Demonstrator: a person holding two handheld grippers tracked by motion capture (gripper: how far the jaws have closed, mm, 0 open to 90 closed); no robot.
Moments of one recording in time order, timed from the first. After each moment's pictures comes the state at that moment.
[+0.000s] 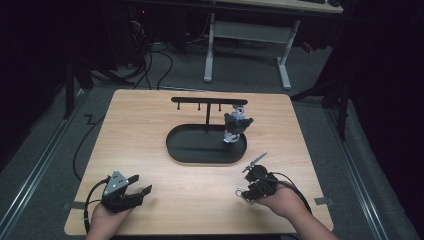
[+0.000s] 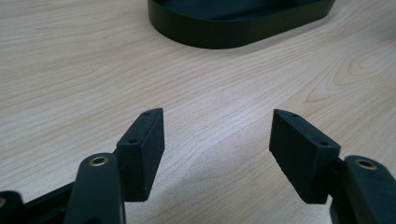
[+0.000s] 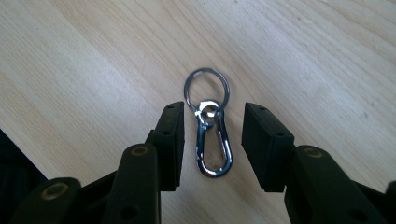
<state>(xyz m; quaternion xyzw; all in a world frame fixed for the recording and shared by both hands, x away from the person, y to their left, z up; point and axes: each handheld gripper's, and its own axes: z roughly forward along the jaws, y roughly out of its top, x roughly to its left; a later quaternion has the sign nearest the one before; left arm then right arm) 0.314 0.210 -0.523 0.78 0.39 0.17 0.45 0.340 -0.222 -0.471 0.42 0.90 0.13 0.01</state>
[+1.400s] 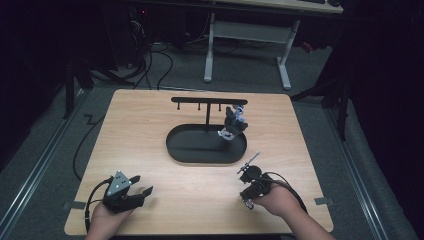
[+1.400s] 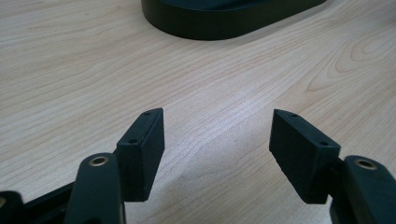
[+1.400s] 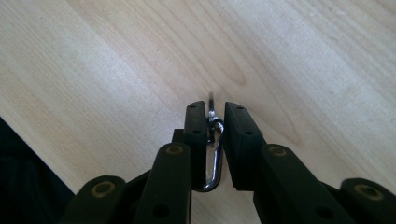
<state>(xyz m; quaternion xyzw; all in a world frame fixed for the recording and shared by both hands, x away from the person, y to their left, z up) 0.315 0.206 -0.526 0.80 0.38 0.18 0.44 0.341 -0.211 -0.475 0.42 0.90 0.11 -0.01</state>
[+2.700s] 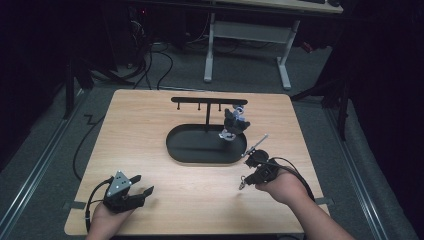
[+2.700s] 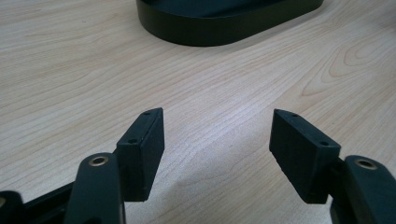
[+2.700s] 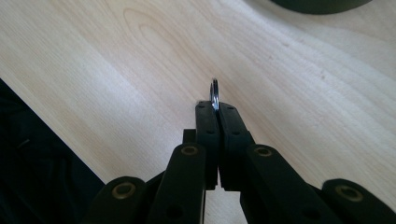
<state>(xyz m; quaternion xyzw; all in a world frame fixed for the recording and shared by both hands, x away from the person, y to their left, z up) 0.315 0.205 -0.526 0.80 0.37 0.18 0.45 0.358 -0.216 -0.414 0.43 0.90 0.13 0.00</state>
